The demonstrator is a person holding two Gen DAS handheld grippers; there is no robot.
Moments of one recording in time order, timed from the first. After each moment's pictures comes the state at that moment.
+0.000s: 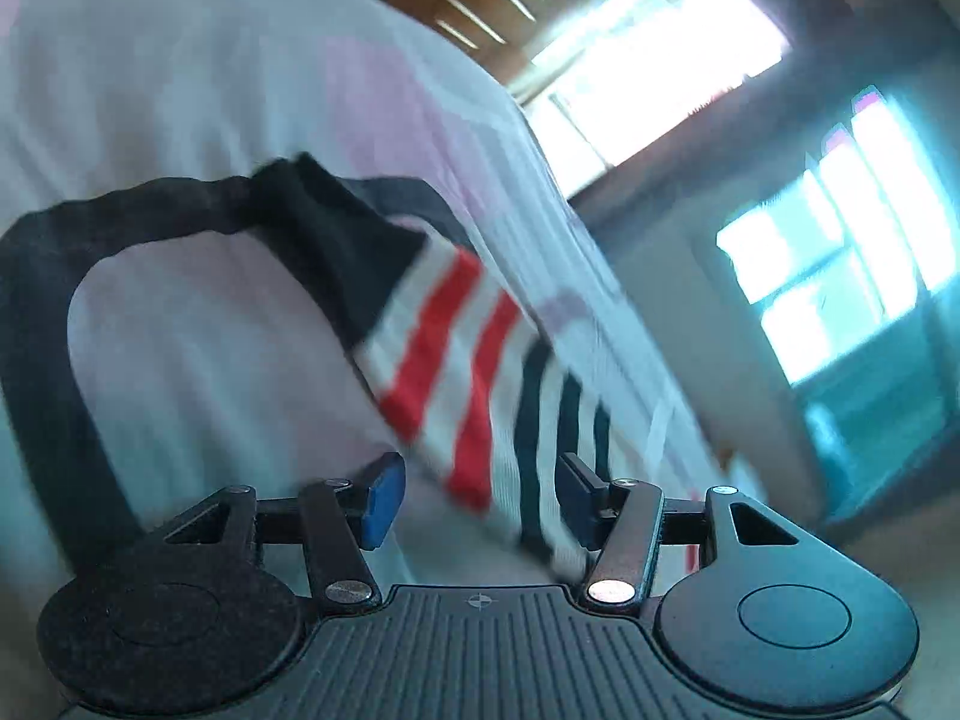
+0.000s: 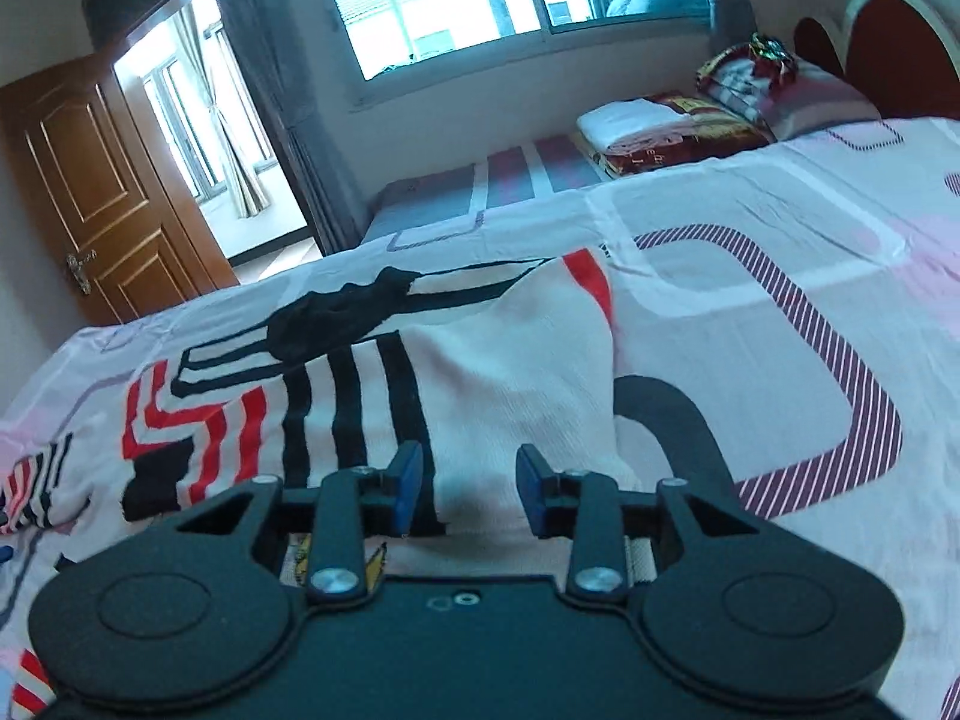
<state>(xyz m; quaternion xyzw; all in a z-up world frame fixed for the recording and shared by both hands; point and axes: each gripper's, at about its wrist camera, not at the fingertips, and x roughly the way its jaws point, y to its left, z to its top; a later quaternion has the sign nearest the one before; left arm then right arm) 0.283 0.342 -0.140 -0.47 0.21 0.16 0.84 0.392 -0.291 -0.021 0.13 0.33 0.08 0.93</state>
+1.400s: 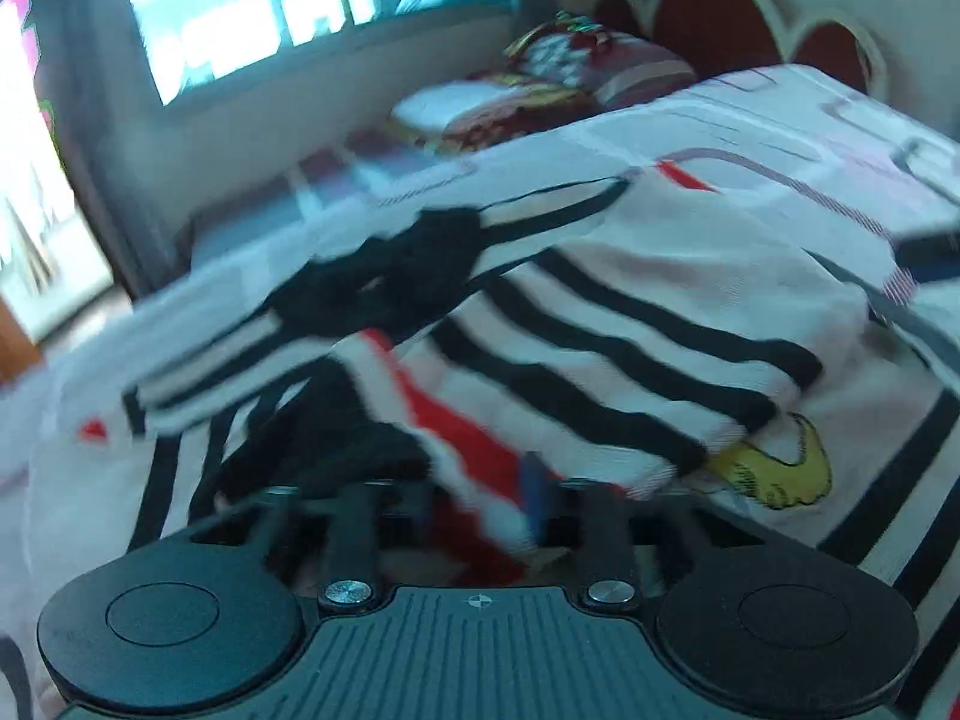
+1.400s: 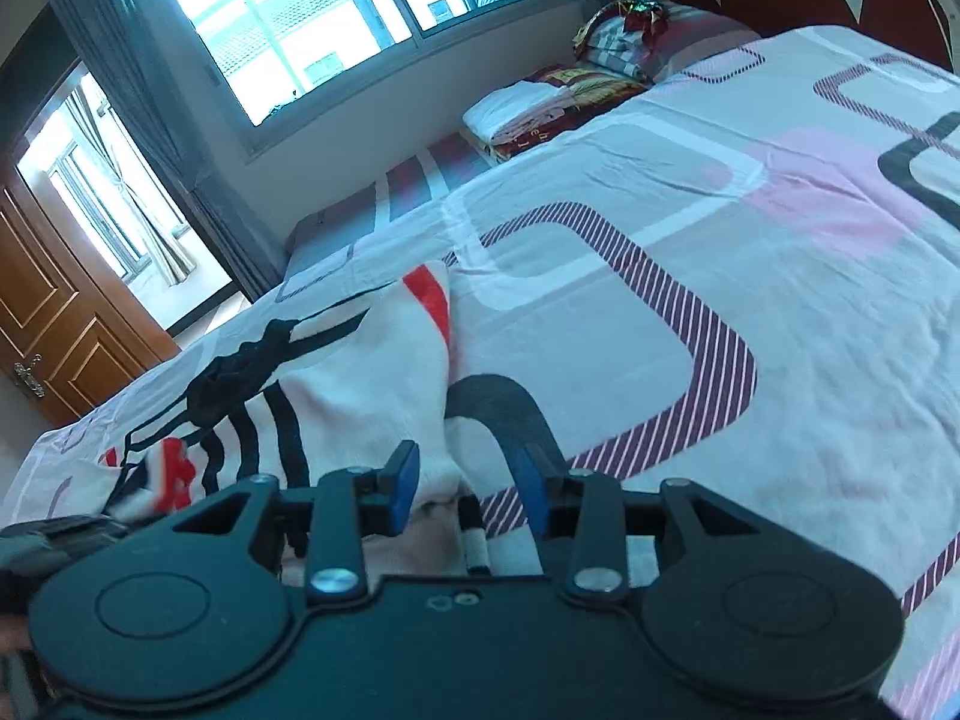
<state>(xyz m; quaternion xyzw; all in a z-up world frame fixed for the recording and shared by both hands) 0.433 -0.103 -0.072 0.18 0.34 -0.17 0.91 0.379 -0.360 -0.030 0.22 0.34 0.00 0.92</state>
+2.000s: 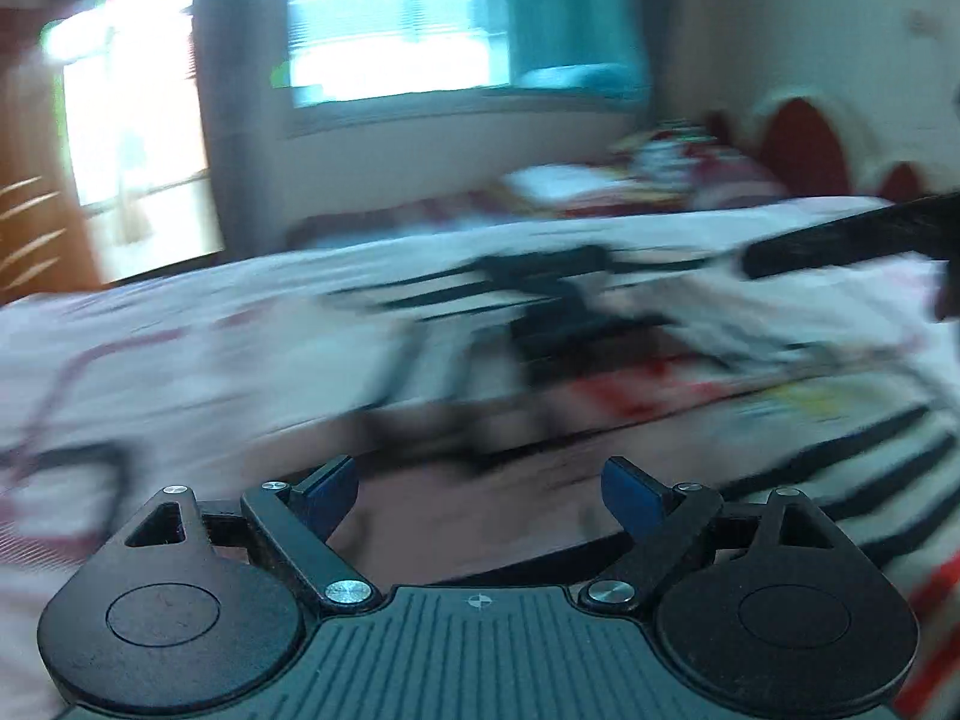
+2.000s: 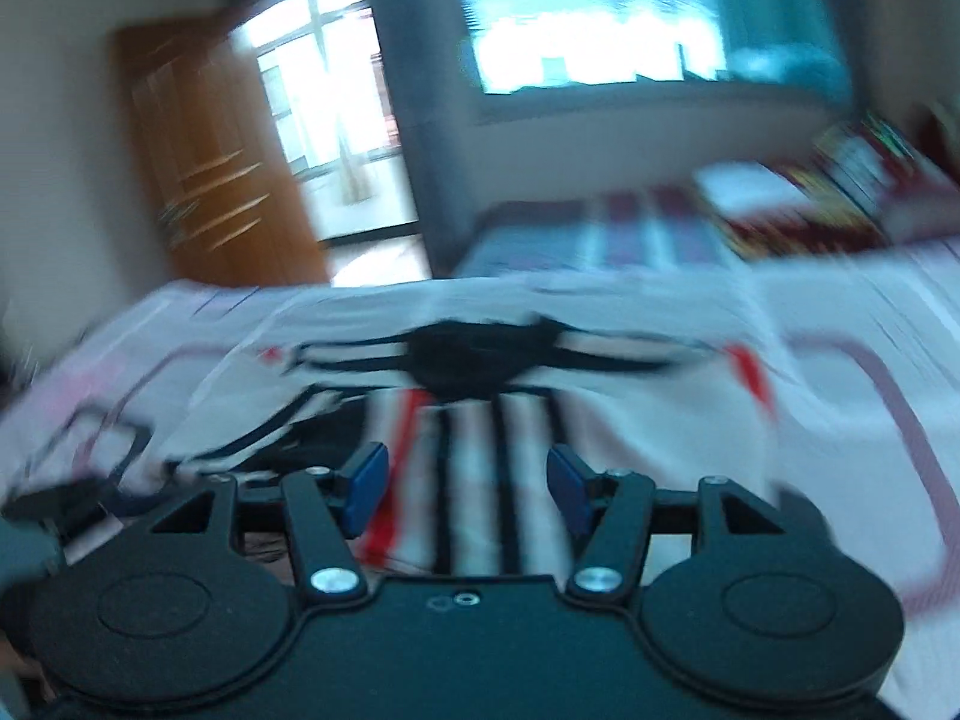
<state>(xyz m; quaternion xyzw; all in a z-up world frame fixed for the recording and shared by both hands) 0.329 0.041 -0.069 0.06 0.29 -0.06 0.95 0.409 -0.195 0.004 -0.01 0.28 0.21 0.94</state>
